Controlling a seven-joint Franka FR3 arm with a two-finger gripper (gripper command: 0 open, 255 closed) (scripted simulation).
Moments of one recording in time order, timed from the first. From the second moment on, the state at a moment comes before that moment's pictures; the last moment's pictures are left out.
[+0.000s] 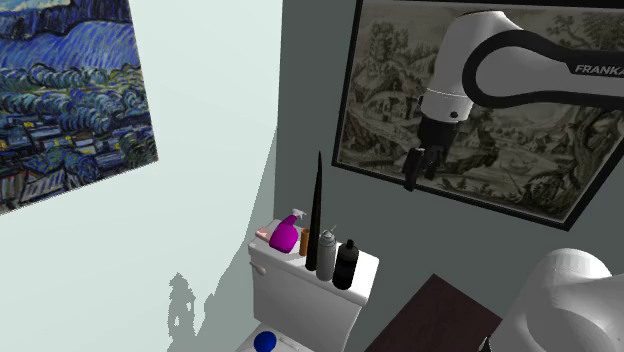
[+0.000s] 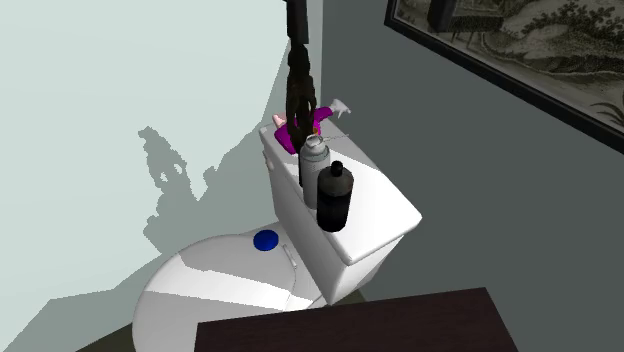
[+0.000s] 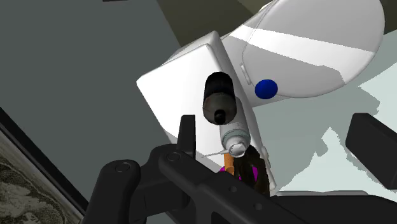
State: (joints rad) arm 0.01 -0.79 0.05 -2.39 -0.02 1.62 0.09
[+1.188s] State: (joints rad) arm 0.01 -0.82 -0.03 -3.03 -0.13 2.58 -0.06
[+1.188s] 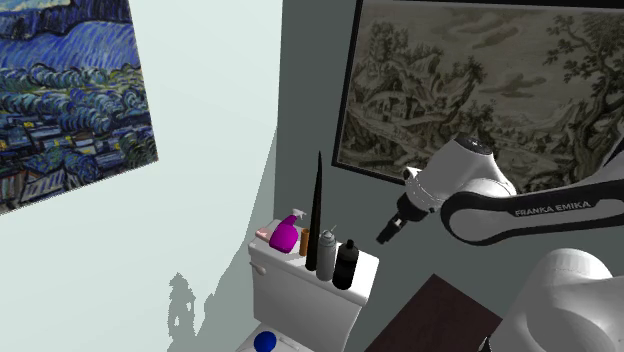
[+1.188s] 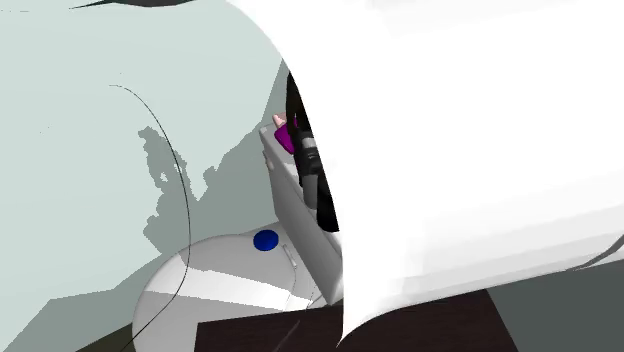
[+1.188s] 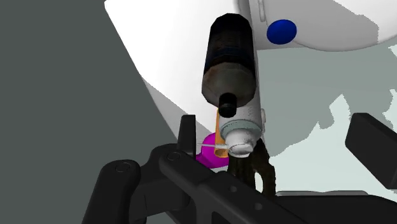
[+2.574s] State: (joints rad) arm -0.67 0.45 0.60 -2.91 0.16 3.97 -0.68
